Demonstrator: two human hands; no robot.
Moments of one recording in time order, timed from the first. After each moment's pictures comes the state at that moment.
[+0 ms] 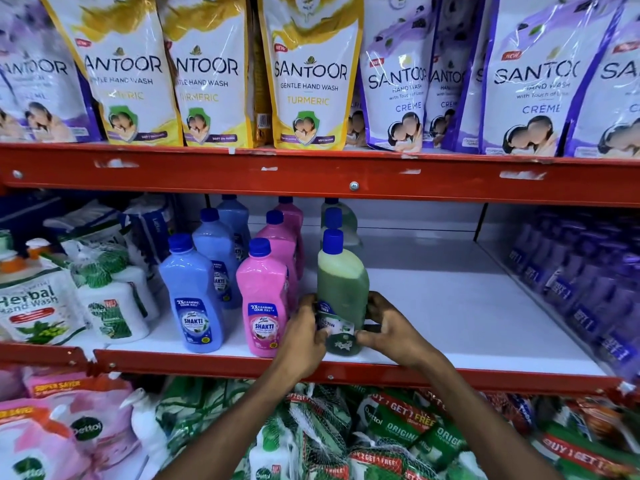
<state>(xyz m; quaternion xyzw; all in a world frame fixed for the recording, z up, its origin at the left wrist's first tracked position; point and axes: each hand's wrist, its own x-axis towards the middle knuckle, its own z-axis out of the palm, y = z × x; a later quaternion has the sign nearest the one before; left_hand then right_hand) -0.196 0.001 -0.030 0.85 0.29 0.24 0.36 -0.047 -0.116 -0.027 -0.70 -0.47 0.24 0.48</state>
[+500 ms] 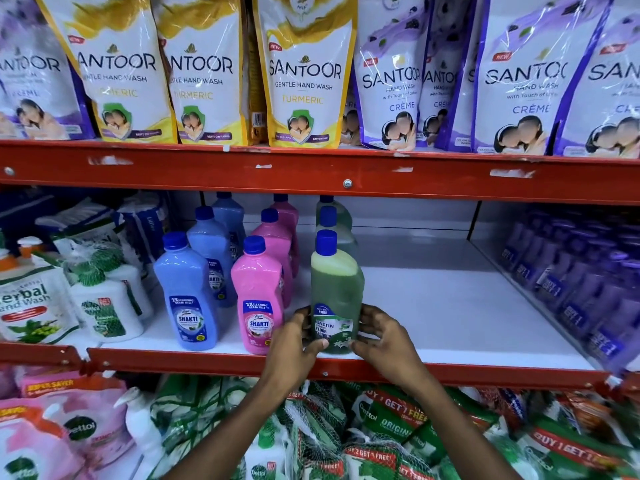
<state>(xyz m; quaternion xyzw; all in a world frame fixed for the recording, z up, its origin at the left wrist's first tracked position) -0.207 -0.004 -0.048 0.83 0.30 0.27 0.38 -0.067 -0.127 -0.047 -0.72 -0.41 0.18 0.53</state>
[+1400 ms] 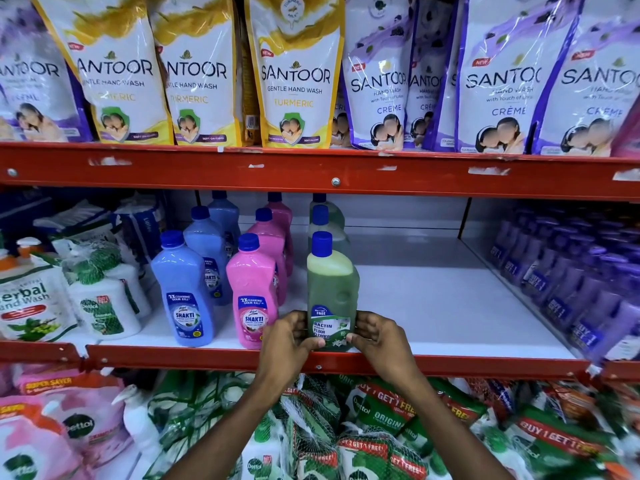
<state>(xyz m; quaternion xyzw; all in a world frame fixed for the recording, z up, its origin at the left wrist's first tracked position) -0.209 -0.011 -0.052 0.81 0.29 0.29 0.42 -0.075 -0.139 -0.050 -0.75 -0.39 0.14 0.52</state>
